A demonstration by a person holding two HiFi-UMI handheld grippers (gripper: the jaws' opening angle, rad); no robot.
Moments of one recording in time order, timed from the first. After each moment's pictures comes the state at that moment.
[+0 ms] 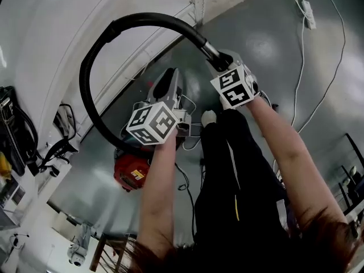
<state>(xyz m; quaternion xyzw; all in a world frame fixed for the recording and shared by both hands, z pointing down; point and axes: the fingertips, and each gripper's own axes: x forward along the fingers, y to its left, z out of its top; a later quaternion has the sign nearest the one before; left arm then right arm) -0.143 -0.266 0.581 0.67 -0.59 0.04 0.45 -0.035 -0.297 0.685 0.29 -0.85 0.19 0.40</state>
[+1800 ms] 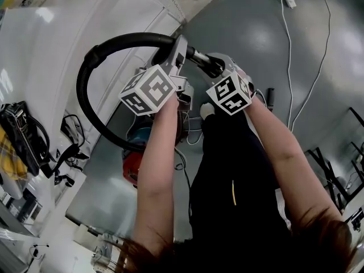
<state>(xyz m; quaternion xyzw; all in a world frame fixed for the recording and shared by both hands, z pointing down) -0.048 -0.339 0.503 0.73 -0.51 0.03 0.45 0.006 -0.256 0.610 0.30 -0.87 0.16 0.35</state>
